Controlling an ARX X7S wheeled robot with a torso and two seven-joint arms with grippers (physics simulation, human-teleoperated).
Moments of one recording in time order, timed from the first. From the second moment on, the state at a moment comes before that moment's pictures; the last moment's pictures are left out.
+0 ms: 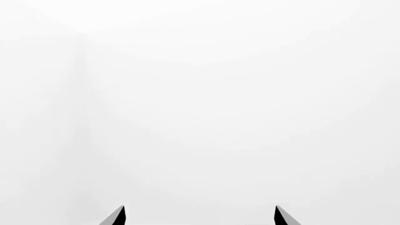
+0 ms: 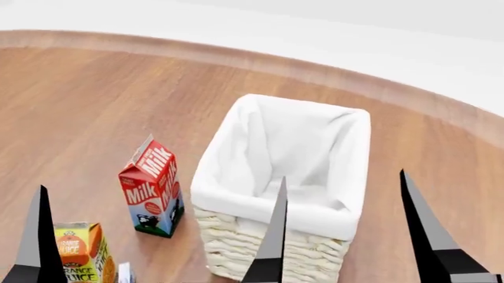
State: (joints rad) left arm -0.26 -0.81 0.59 1.01 -0.49 -0.32 -0.94; right arm 0.15 0.54 -0.37 -1.02 0.31 0.48 0.63
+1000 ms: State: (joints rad) left arm -0.29 -0.85 0.62 1.03 -0.52 -0.30 -0.97; right arm 0.19 0.57 -0.42 -1.02 0.36 0.48 0.66
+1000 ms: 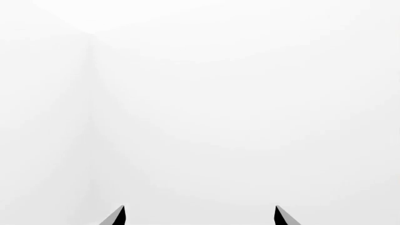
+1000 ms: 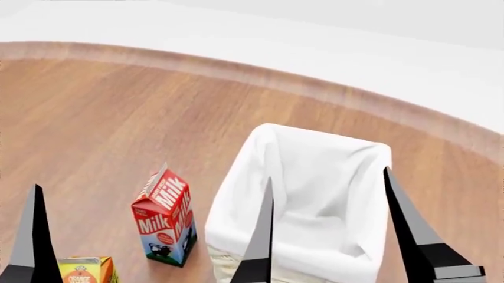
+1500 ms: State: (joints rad) left arm -0.31 -0.87 0.65 1.02 -0.53 -0.29 -0.99; right arm 0.20 0.59 -0.43 -1.01 0.37 0.48 0.68
